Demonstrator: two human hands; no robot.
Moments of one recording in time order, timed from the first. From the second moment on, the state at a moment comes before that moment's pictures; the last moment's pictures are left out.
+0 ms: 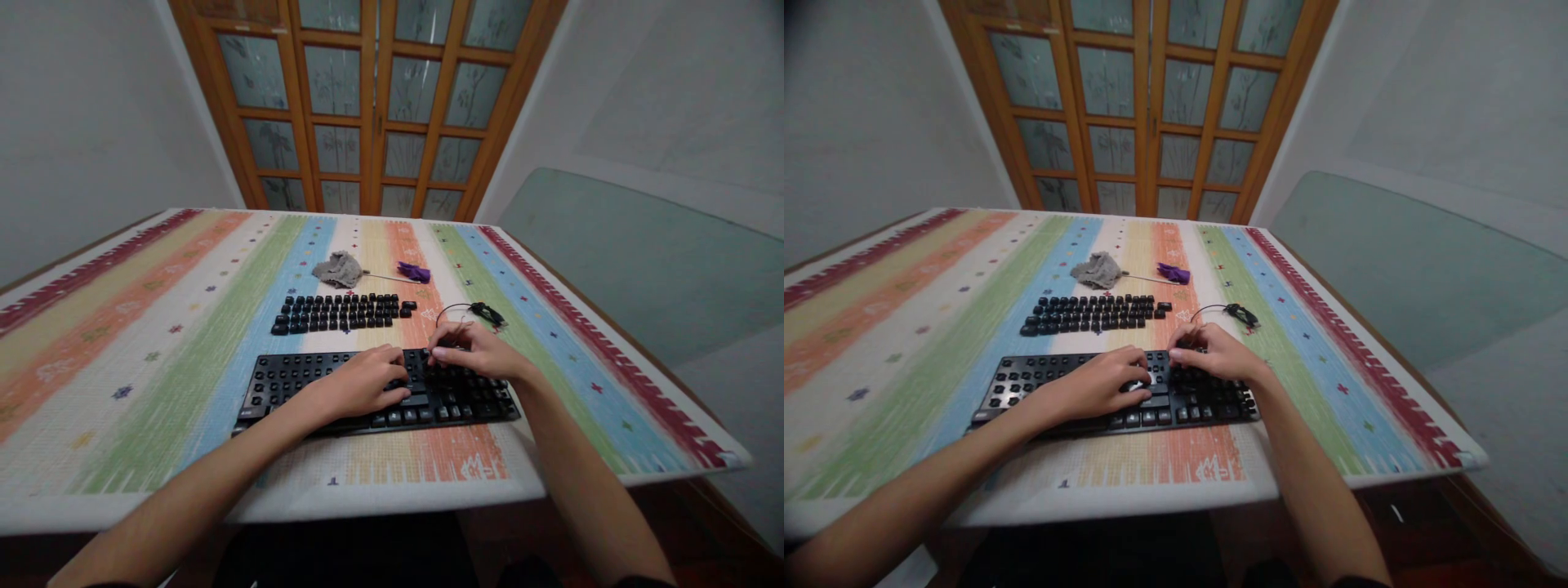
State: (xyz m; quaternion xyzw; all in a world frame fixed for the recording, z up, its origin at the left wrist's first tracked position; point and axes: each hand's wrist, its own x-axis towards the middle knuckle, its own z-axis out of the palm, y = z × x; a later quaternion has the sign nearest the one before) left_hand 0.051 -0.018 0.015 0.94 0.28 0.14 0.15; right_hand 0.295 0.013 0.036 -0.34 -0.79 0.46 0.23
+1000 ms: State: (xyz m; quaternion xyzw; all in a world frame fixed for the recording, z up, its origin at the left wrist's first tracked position) left_hand 0.055 -0.026 -0.001 0.95 0.27 0.15 0.05; right_hand 0.275 -0.015 0.032 -0.34 -0.92 0.17 -0.02
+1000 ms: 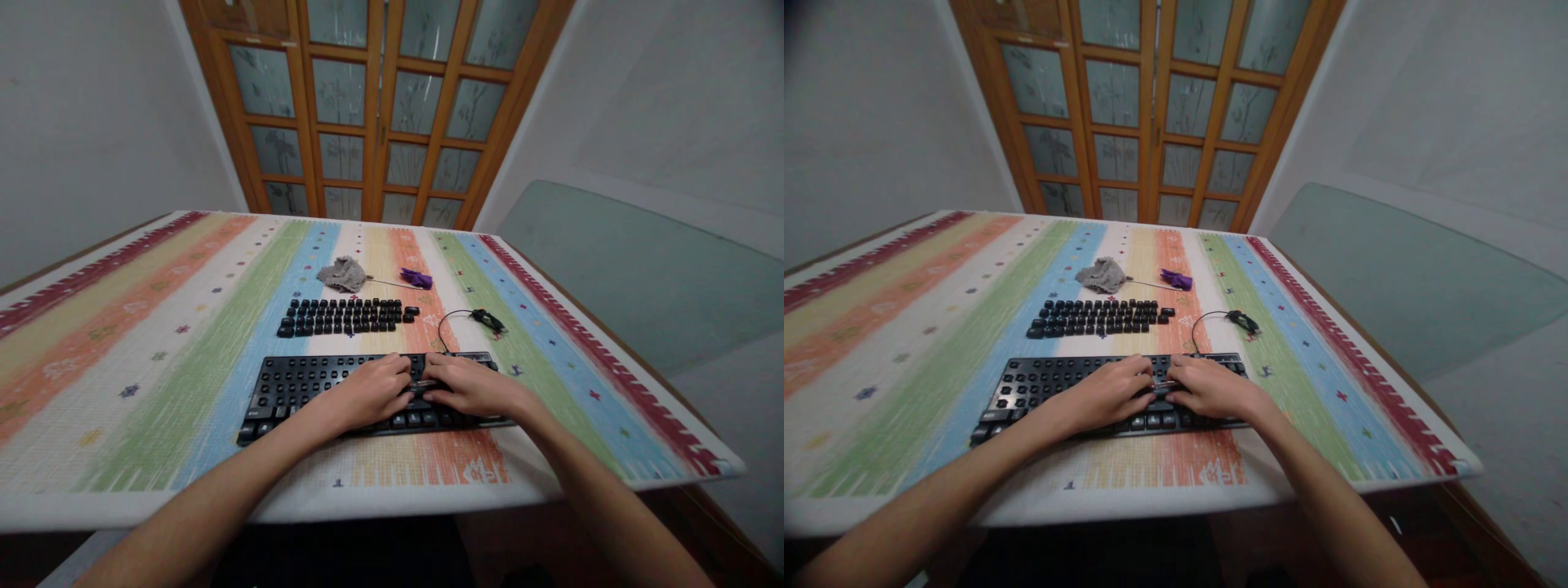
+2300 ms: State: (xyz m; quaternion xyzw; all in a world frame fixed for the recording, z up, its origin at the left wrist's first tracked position) left_hand 0.061 -0.027 -0.008 0.96 0.27 0.12 -0.02; right_hand 0.258 -0.018 0.024 -0.27 -0.95 -0.08 -0.10
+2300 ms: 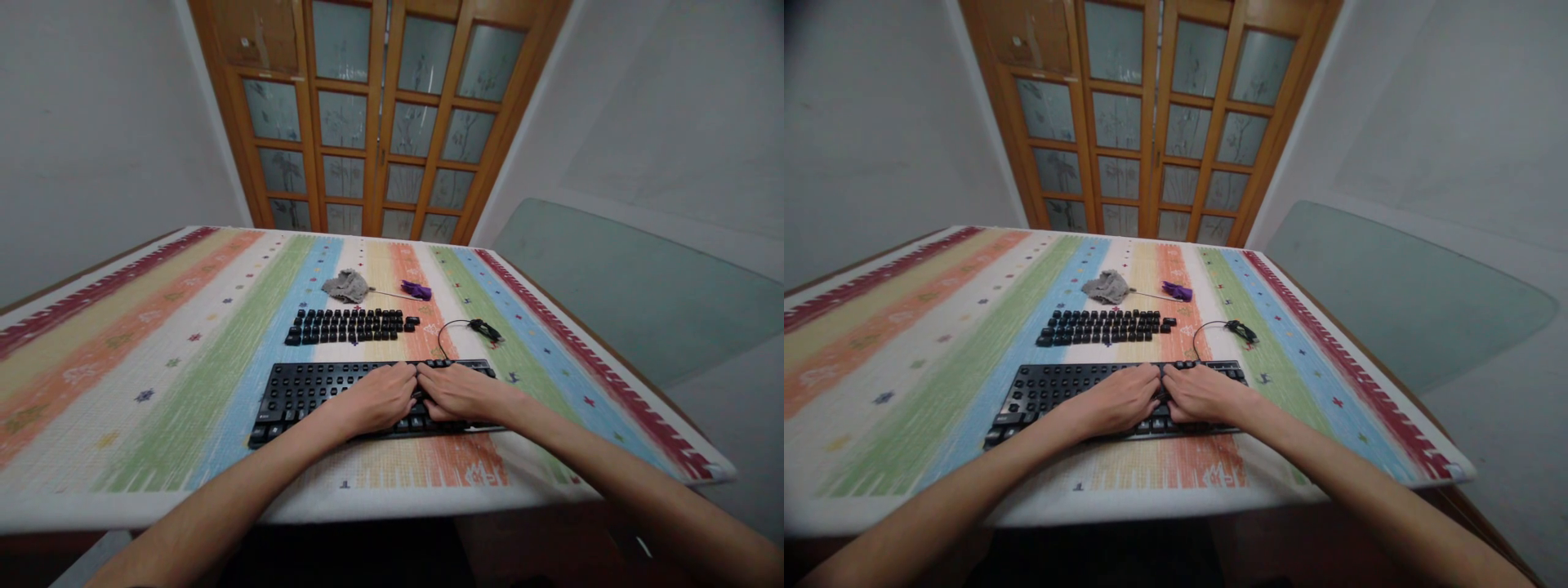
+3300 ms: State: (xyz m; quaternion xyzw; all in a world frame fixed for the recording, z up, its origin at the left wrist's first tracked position) left_hand 0.041 -0.018 0.015 0.94 0.28 0.18 -0.01; right_hand 0.275 -0.006 0.048 -0.28 -0.96 0.02 0.03
